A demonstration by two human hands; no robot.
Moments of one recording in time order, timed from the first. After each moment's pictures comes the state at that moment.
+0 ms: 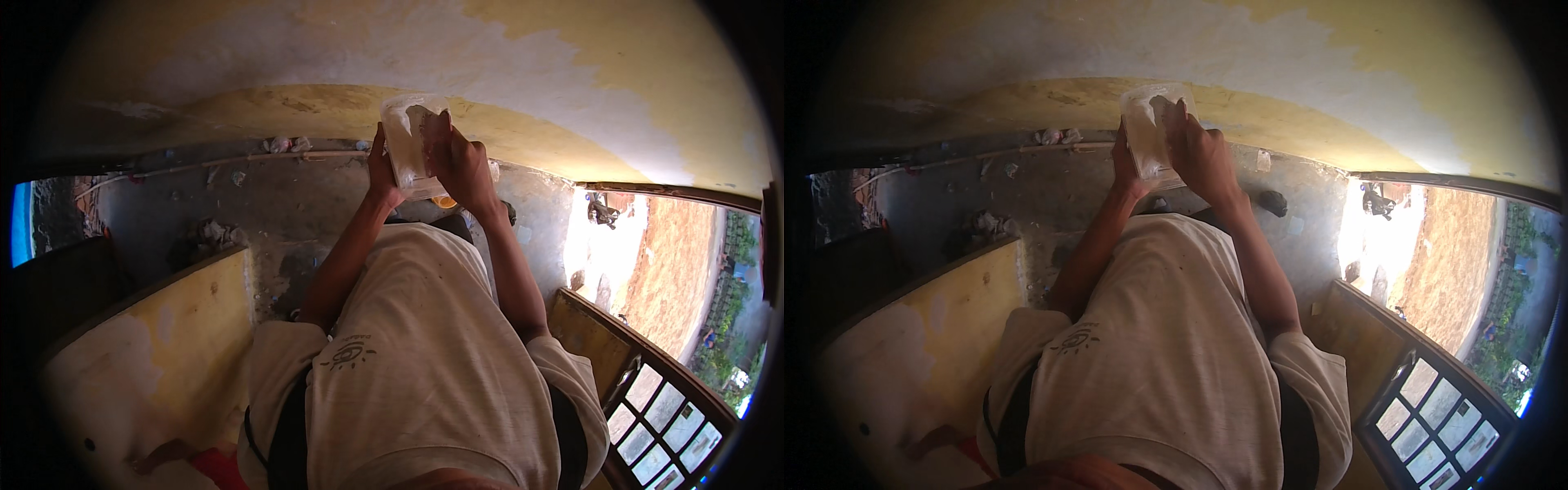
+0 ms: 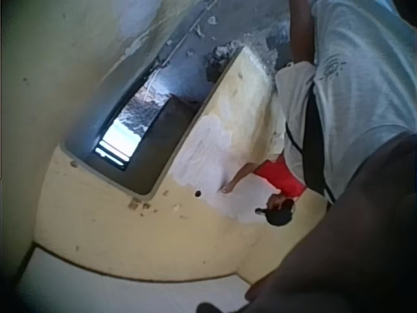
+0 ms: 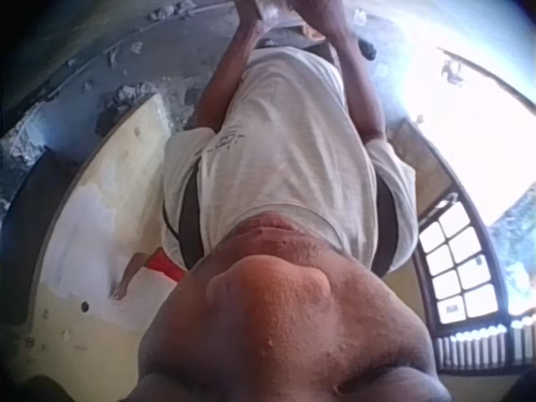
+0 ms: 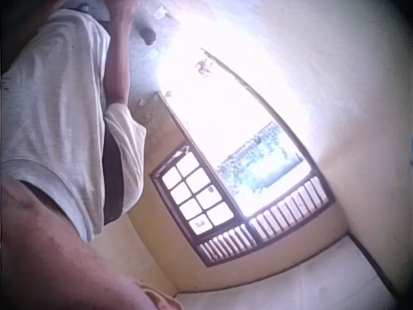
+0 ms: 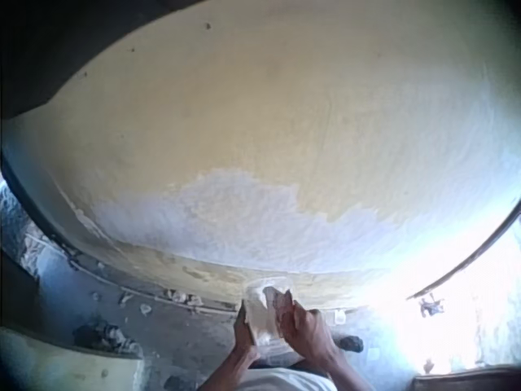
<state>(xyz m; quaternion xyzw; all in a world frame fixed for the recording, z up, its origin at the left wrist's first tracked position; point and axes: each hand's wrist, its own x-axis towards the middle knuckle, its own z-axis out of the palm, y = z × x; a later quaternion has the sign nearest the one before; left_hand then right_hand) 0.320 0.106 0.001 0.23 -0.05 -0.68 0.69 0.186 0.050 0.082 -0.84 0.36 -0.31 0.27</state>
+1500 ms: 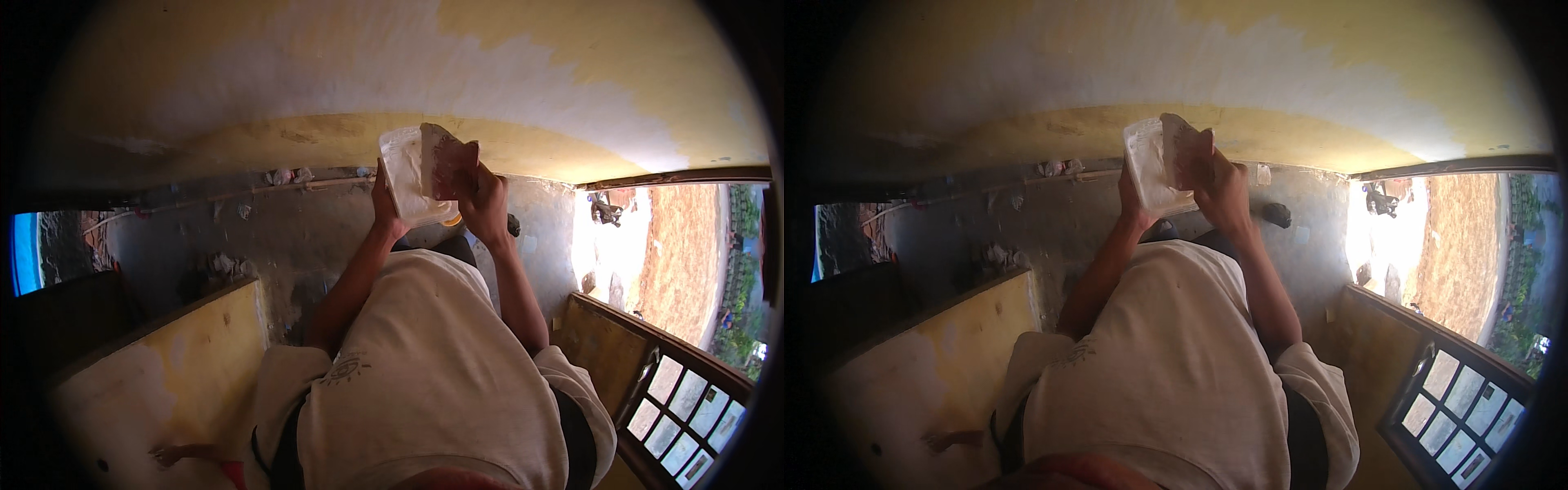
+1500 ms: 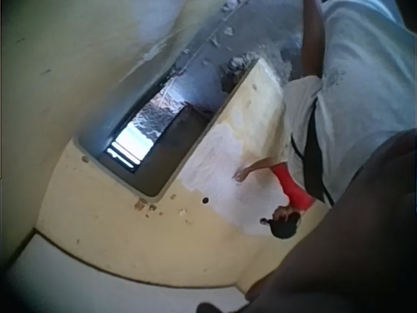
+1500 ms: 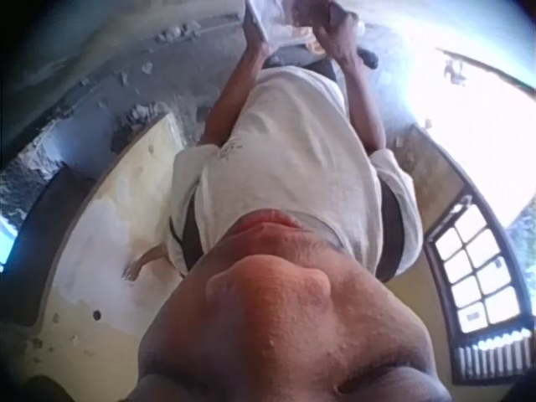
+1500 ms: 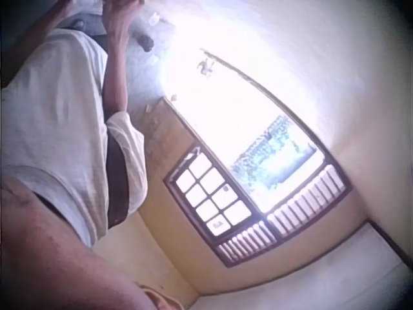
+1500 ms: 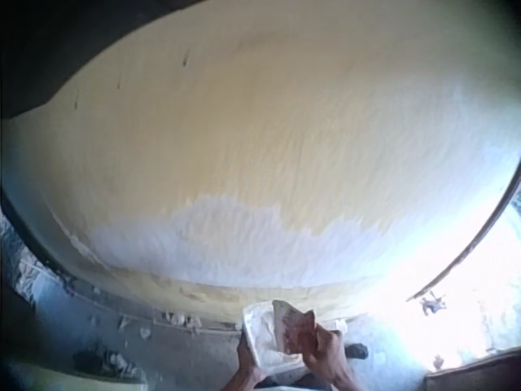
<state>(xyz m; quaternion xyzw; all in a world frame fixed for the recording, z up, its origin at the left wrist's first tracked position) 0.303 0.121 0.010 0.24 -0.03 -0.68 0.69 0.158 0.083 0.111 -0.73 0.42 -0.40 0.36</state>
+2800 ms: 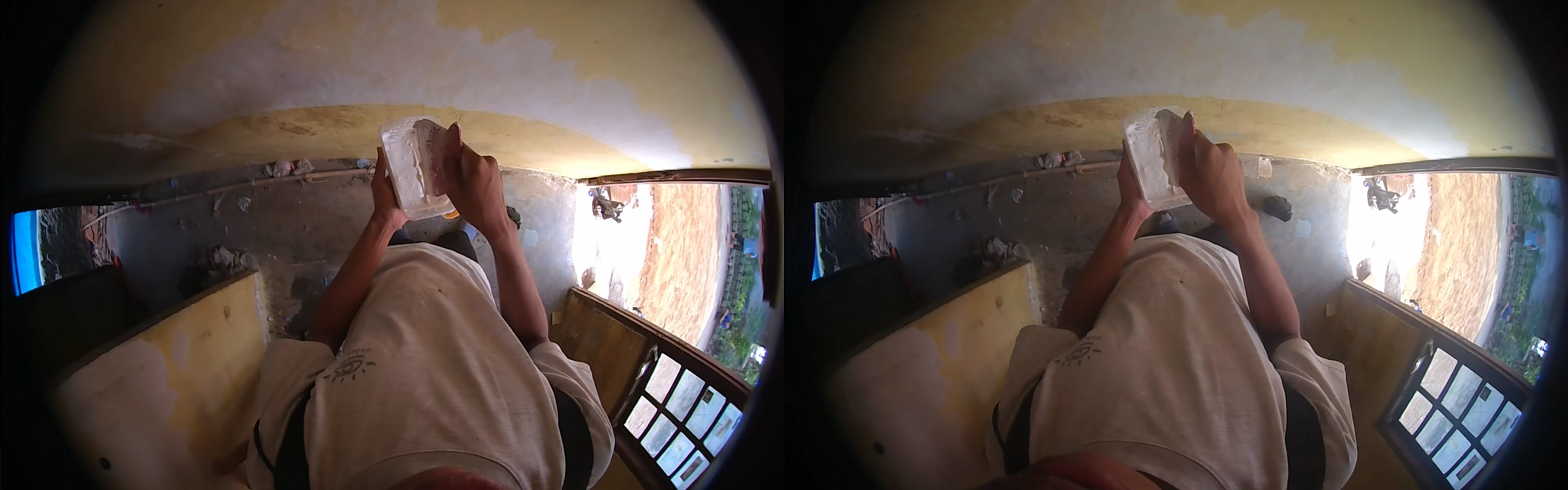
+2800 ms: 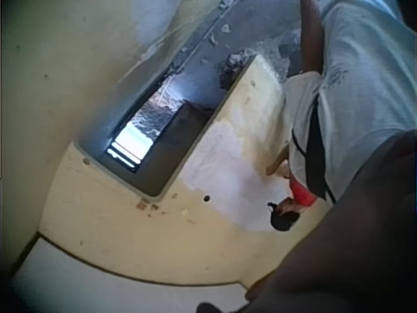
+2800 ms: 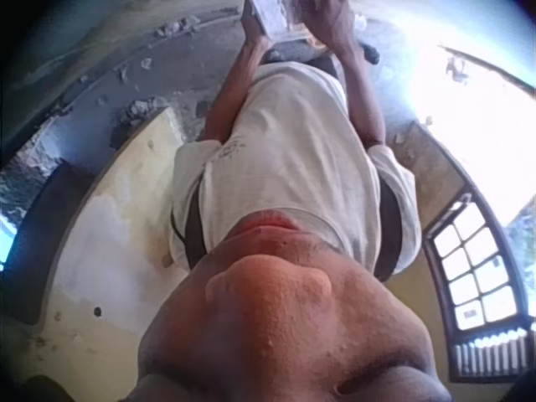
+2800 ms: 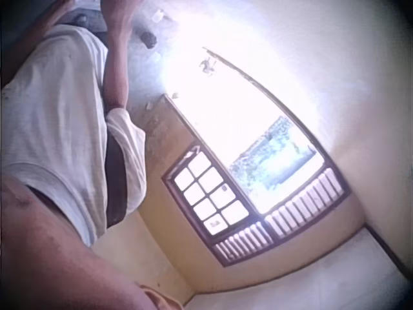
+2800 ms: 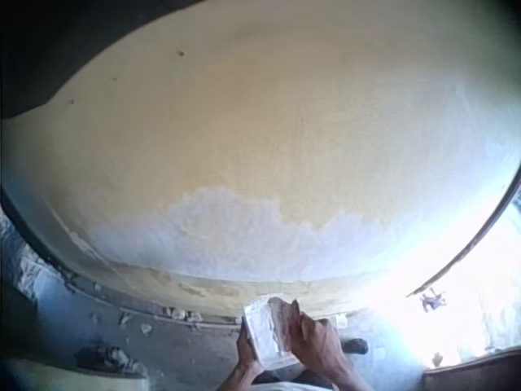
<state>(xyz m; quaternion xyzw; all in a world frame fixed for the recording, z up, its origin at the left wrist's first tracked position) 0.306 0.117 0.001 0.20 -0.01 -0.70 0.69 0.175 0.068 0.121 -0.76 0.50 -0.23 0.33</state>
